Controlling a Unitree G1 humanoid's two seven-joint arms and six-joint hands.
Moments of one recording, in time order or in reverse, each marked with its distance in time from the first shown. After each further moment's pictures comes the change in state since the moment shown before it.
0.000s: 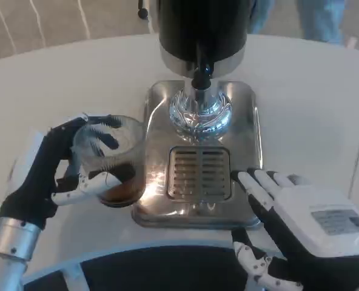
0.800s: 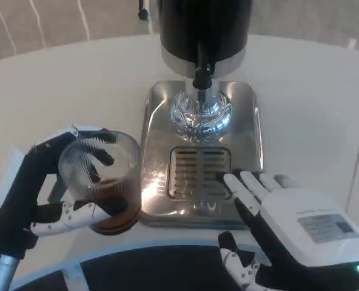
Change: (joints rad) left arm 0.295 0.005 0.085 -0.464 -0.065 0.083 -0.126; right arm 0.050 -0.014 0.070 0.003 -0.013 -0.013 -0.089
